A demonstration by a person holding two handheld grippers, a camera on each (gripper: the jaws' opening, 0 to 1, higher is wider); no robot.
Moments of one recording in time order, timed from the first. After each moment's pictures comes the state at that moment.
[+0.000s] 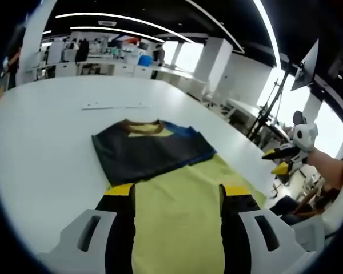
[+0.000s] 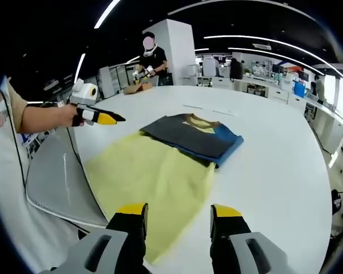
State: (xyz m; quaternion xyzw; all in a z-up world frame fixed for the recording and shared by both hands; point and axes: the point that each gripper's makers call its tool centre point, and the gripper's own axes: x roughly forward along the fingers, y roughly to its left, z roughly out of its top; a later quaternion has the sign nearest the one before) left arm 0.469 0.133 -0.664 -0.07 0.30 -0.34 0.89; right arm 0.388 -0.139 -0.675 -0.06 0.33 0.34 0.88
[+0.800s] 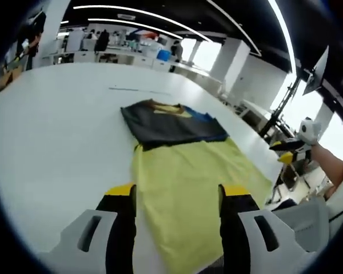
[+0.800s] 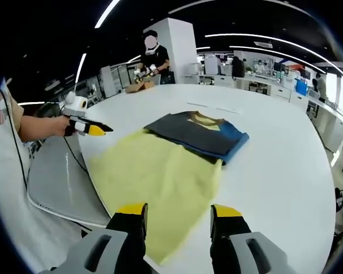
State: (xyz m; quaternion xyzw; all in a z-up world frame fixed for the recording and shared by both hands) left arm 0.419 0.182 -0.694 -0.09 0.33 -0.29 0.89; right arm 0.379 -0.131 -0.680 -0.05 0.33 0.35 0.87
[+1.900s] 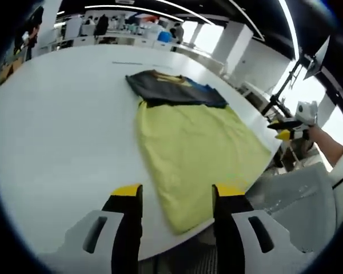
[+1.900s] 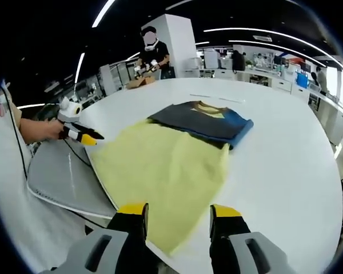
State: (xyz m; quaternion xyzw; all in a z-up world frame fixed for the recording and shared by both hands) left arm 0.360 0.201 -0.728 -0.06 0.40 -0.29 0.87; right arm 0.357 -0.127 -0.704 -0.04 0.36 0.35 0.87
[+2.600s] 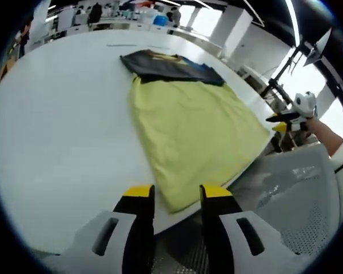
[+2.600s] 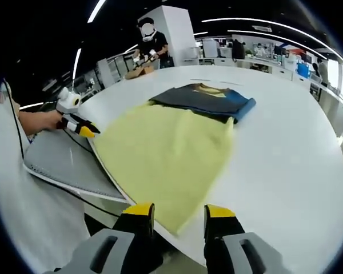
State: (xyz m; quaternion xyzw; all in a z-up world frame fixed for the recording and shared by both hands) left arm 0.335 0.202 -0.747 -0.04 0.45 -0.31 0.84; right arm 0.327 -0.134 -0.737 -0.04 0.40 0.35 0.85
